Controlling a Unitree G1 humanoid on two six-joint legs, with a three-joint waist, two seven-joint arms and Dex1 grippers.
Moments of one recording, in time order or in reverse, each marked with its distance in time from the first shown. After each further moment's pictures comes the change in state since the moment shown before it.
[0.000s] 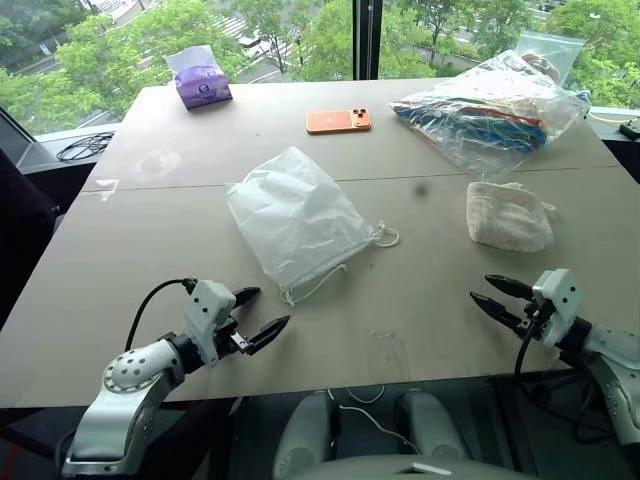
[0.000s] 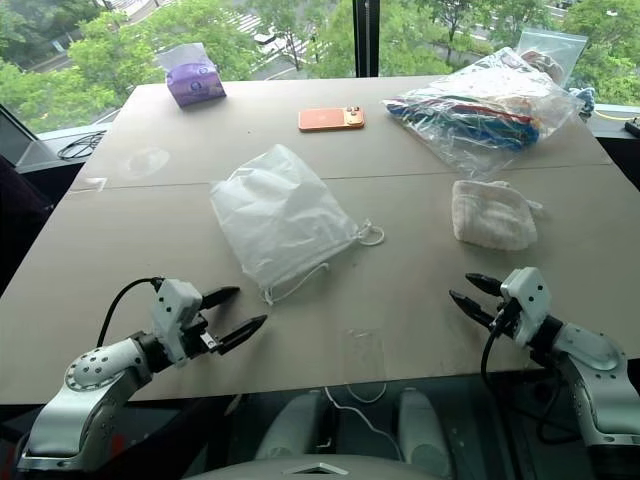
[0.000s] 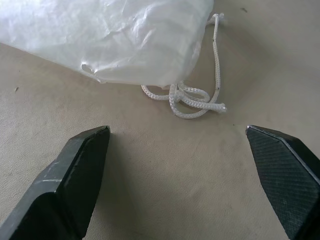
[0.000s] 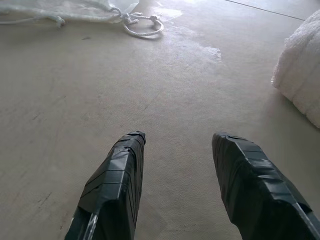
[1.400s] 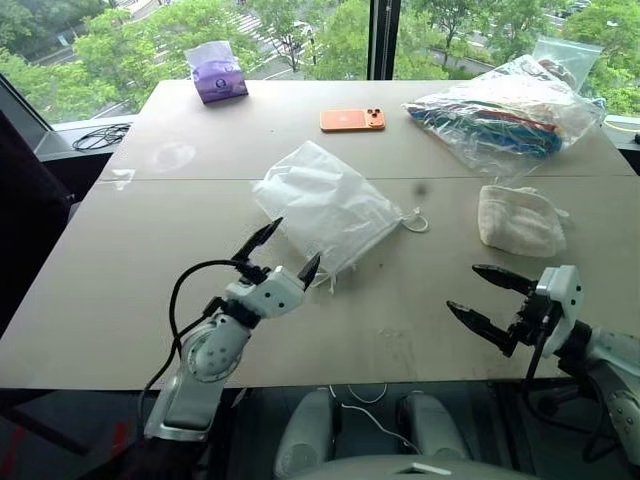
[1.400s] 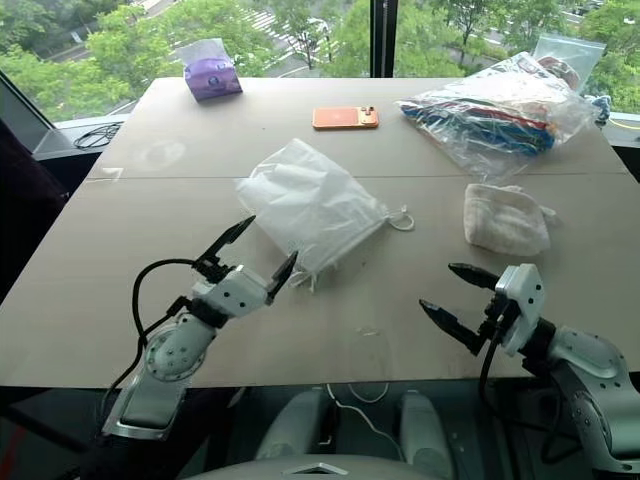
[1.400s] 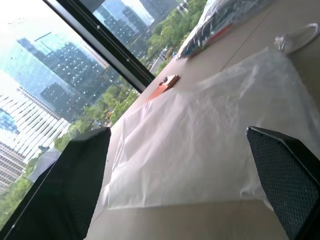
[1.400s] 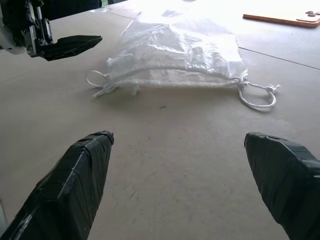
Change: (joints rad) left arm -0.247 -0.205 -0.252 0.051 0.748 -0.609 0.549; right arm 0.088 -0.008 -0.008 -0.326 0.165 0.162 -0.032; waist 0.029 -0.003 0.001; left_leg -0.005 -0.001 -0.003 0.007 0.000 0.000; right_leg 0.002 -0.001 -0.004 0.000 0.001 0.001
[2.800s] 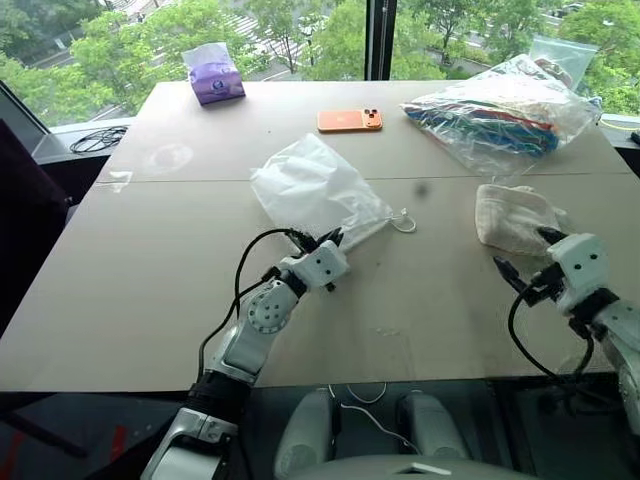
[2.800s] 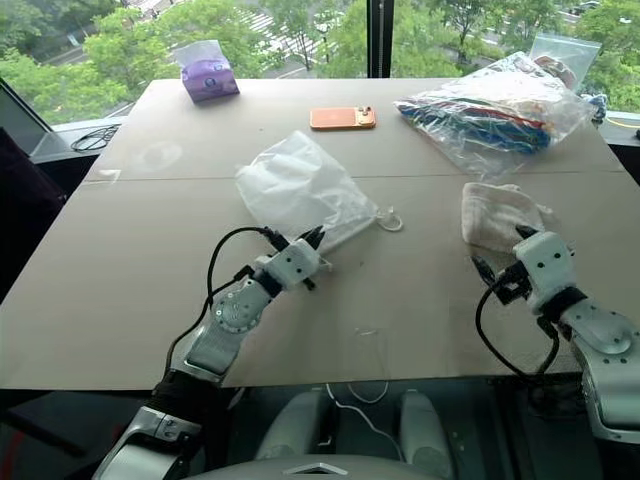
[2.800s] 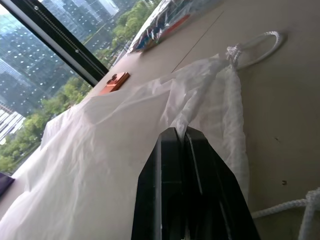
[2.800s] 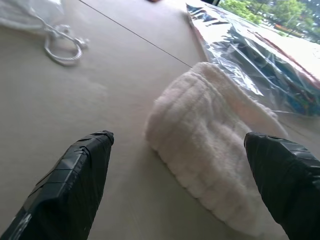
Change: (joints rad) left arm -0.265 -0.069 -0.136 0.336 -0.031 0.105 -0.063; right arm -0.153 -0.050 -0.035 0.140 -0.438 -0.023 -0.377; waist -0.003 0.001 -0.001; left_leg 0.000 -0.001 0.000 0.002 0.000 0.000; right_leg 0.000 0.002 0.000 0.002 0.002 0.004
